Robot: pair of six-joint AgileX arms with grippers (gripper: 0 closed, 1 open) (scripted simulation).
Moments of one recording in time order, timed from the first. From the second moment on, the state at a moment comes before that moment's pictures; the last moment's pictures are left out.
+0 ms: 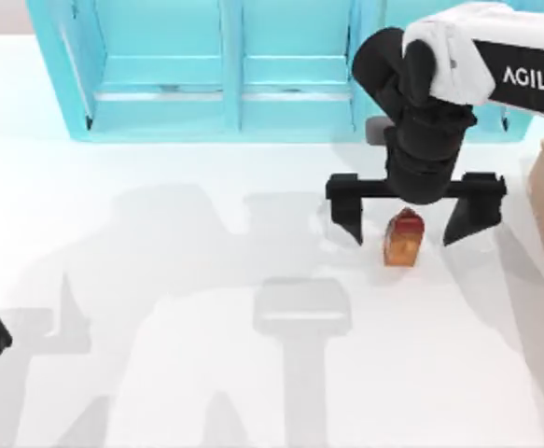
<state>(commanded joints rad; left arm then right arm) 0.00 0.00 0.00 0.00 0.00 0.00 0.46 2.23 1.73 -1.07 0.00 0.49</state>
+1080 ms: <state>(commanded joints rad) 0.00 0.00 0.00 0.00 0.00 0.00 0.30 2.13 1.87 -1.31 0.00 0.34</state>
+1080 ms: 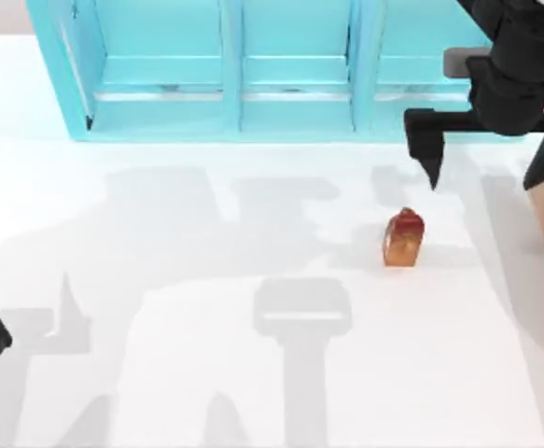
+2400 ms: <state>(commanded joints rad) 0.00 0.00 0.00 0.00 0.00 0.00 -0.30 1.96 1.60 -1.21 0.00 -0.27</state>
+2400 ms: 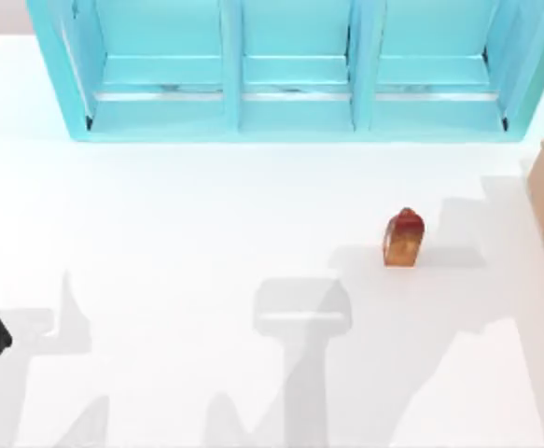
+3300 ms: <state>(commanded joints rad) 0.00 0.00 0.00 0.00 0.00 0.00 -0.30 1.99 1.42 -1.00 0.00 -0.26</state>
